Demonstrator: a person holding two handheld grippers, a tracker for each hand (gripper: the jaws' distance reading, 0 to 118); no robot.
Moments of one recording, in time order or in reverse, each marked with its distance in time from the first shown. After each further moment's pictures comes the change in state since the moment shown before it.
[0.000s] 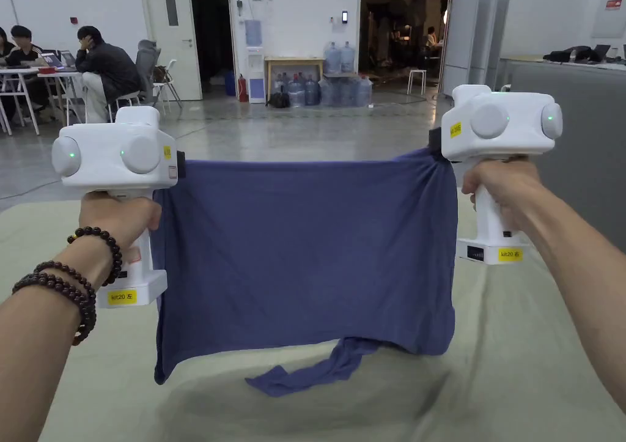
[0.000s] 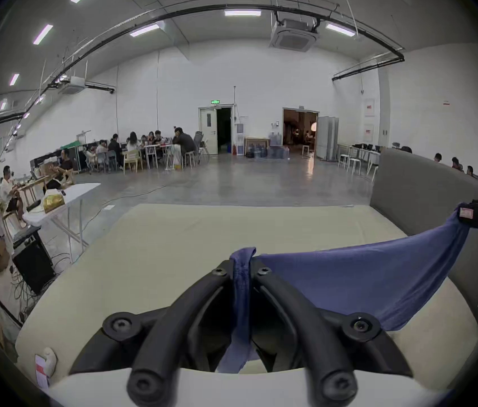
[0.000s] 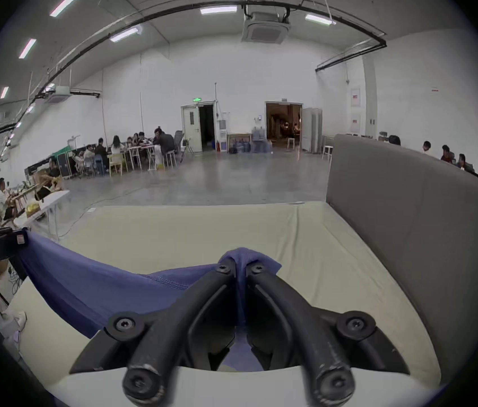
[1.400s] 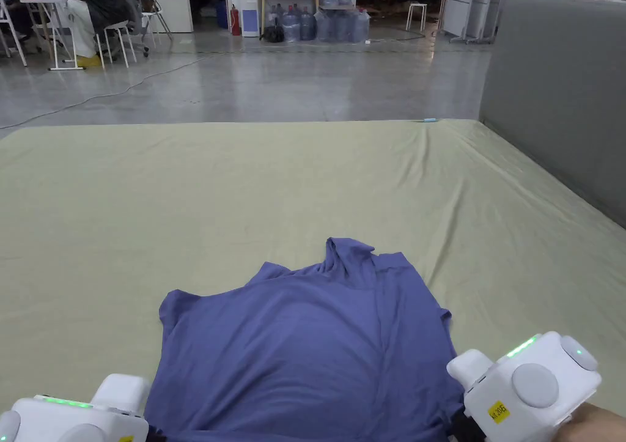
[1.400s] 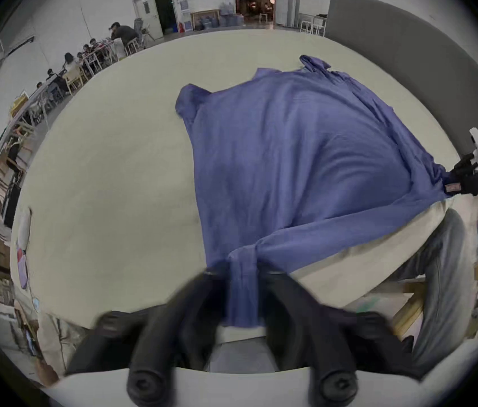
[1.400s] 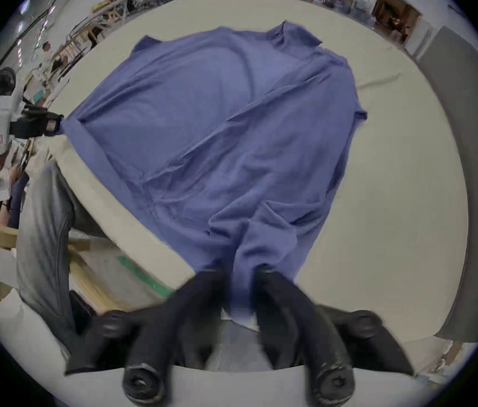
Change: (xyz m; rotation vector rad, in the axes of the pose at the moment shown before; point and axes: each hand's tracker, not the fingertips) left arm 0.215 -0.273 0.093 -0.729 -0.177 -0.188; right arm 0.006 -0.394 0.203 -0.868 0.262 0.347
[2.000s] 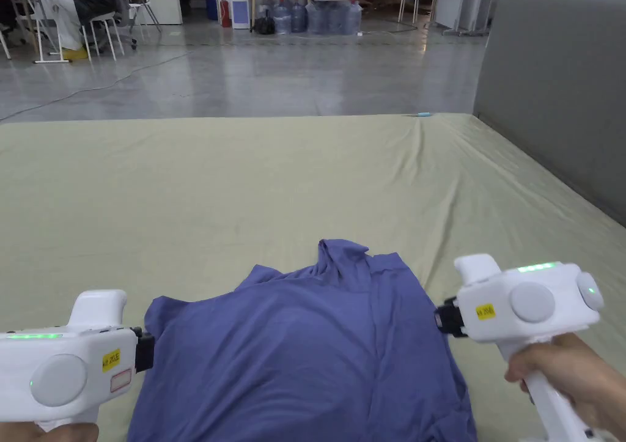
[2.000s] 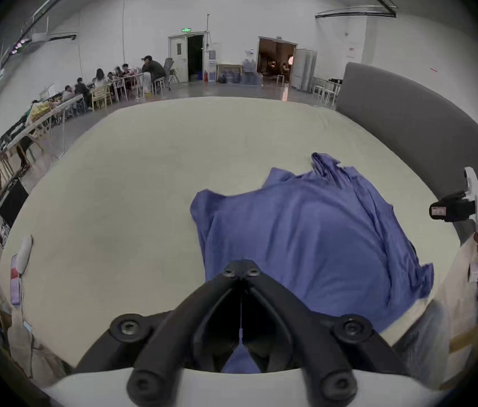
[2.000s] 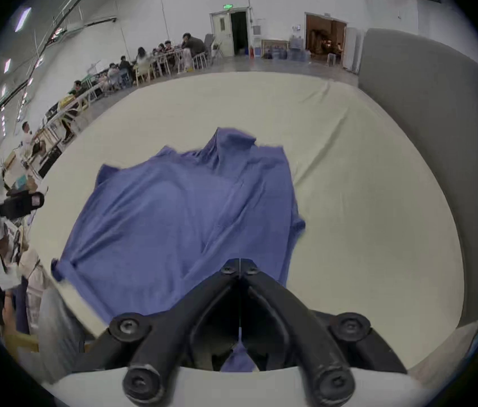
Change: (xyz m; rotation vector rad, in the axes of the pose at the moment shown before) left arm -0.058 0.015 0.013 0.327 -0.003 0.134; right arm 0.055 0.094 0.031 0.369 -0.071 -0.265
